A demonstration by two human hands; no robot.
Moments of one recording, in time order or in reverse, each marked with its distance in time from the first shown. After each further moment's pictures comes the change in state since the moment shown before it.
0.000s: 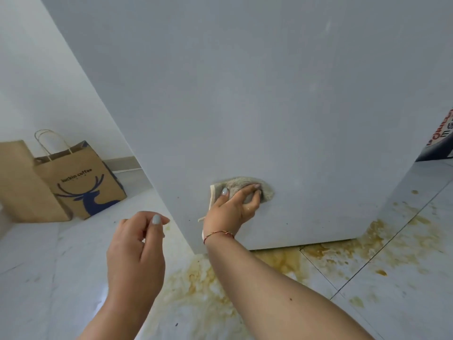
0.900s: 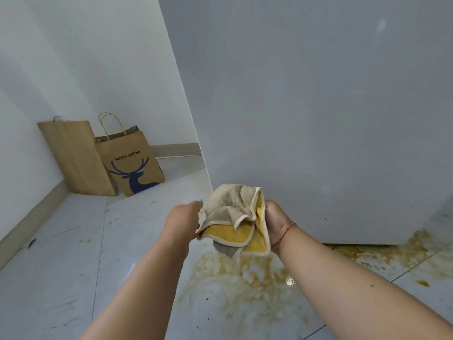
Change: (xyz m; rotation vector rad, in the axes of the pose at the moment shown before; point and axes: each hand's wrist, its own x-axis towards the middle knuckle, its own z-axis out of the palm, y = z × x) left_hand 0.041 -0.050 -0.018 -0.130 -0.203 -0.766; right_hand -0.013 -0.002 -0.052 0.627 -1.410 0.907
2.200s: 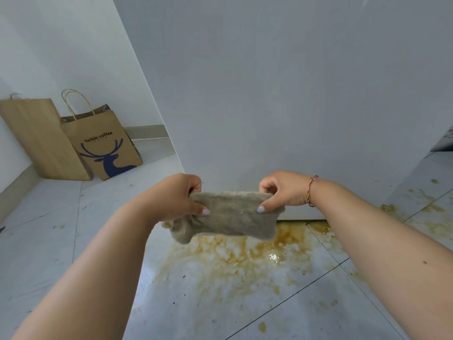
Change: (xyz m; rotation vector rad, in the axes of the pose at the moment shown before) left_hand -0.010 0.017 0.021 0.929 -0.389 0.679; right_hand -0.086 -0.088 -0.039 -1.806 0.253 0.171
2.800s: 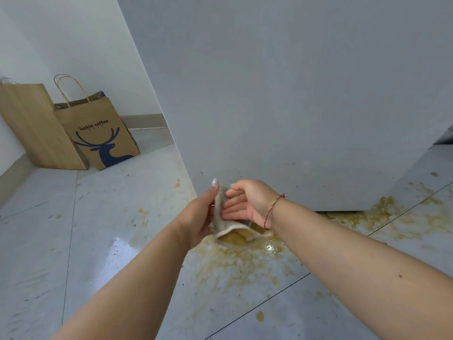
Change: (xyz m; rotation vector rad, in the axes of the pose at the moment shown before) left_hand 0.015 0.000 0.099 -1.296 -0.148 -0.361; right_hand 0.023 -0.051 0.074 1.238 0.081 0.301
